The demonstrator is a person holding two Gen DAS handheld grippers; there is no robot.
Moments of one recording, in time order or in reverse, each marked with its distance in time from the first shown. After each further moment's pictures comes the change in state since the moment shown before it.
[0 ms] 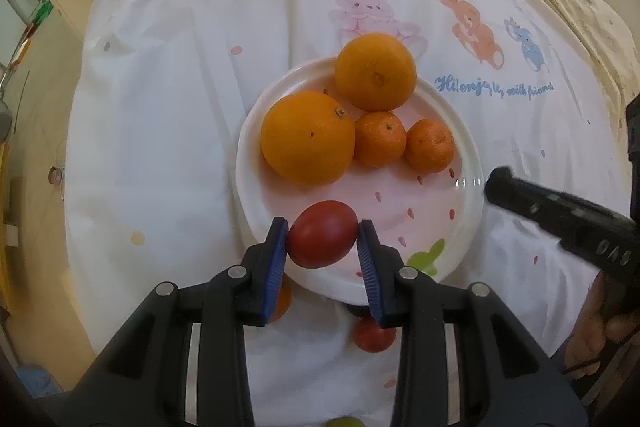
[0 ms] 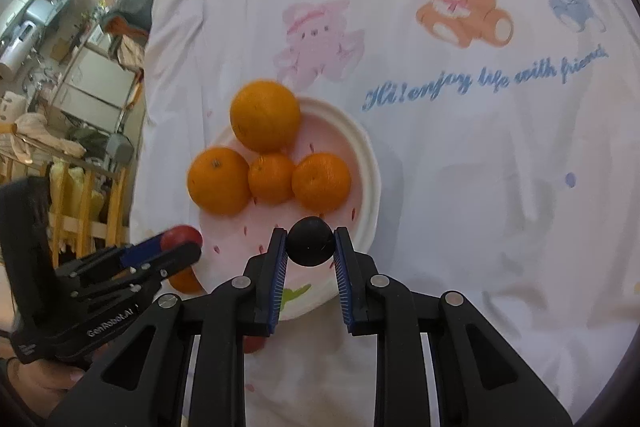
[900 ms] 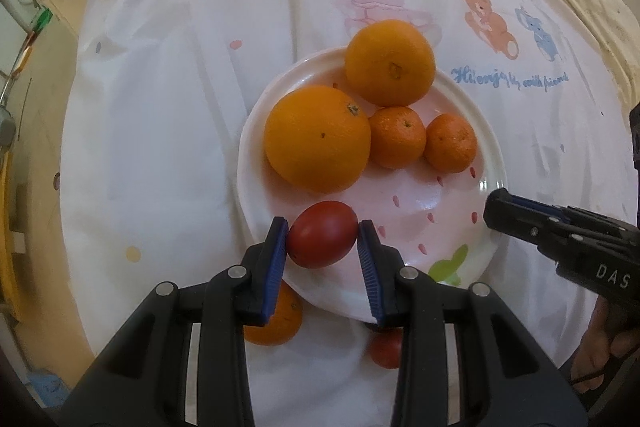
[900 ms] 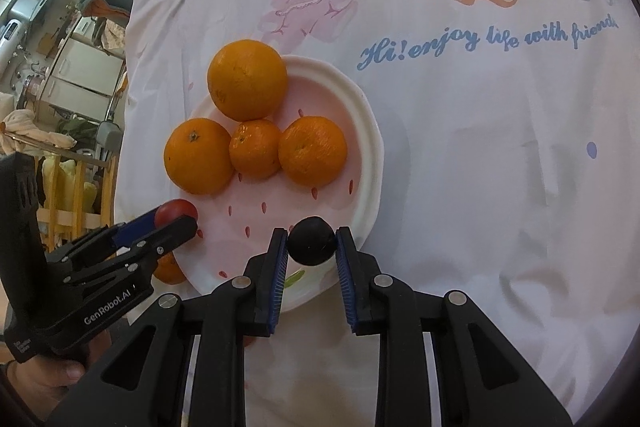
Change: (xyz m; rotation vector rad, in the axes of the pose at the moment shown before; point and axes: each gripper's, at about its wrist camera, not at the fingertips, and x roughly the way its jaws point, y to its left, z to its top) left arm 0.016 0.003 0.005 0.022 0.017 0.031; right arm 0.021 -0.004 -0.006 0.036 0.069 -0.016
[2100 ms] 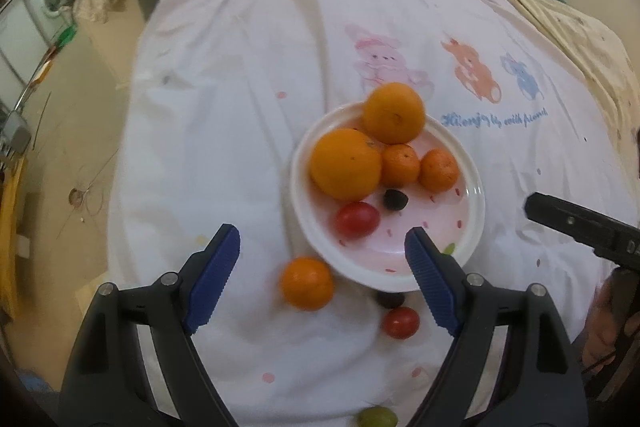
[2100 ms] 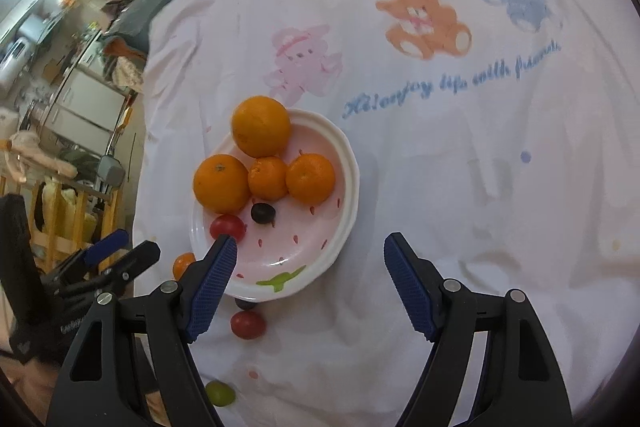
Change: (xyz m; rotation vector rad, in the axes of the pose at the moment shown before) left arm -0.067 0.023 -0.029 -0.034 -0.200 0.018; right arm -0.063 0.008 -0.021 -0.013 -0.189 -0.029
